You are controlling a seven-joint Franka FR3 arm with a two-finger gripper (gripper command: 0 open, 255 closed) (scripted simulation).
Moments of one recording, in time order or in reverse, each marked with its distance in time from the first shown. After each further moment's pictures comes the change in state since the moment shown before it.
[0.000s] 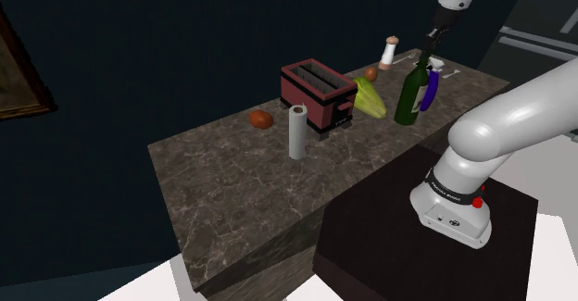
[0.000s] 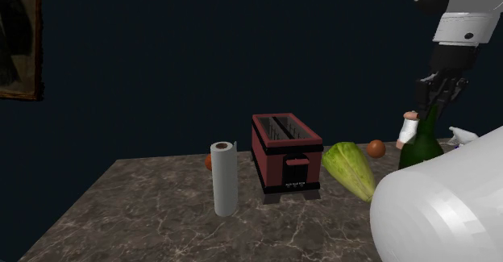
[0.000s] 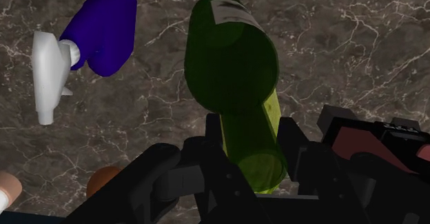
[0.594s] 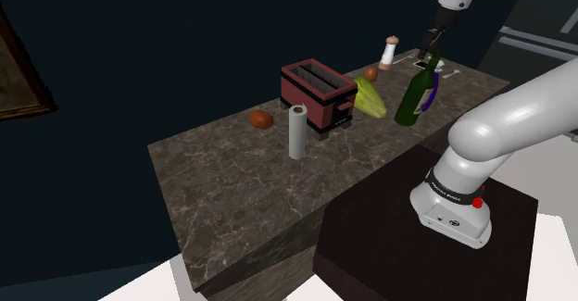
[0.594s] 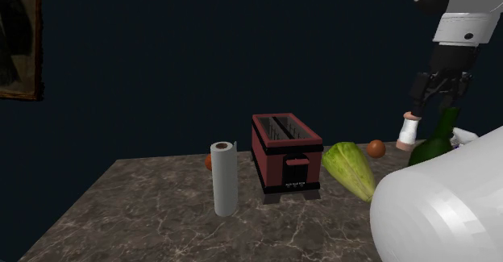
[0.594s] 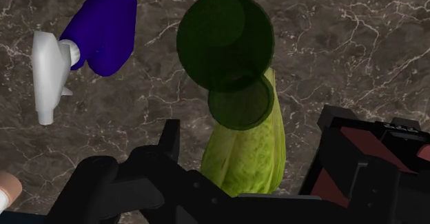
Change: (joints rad) arm 0.000 0.000 0.000 -0.001 0.000 0.002 0.000
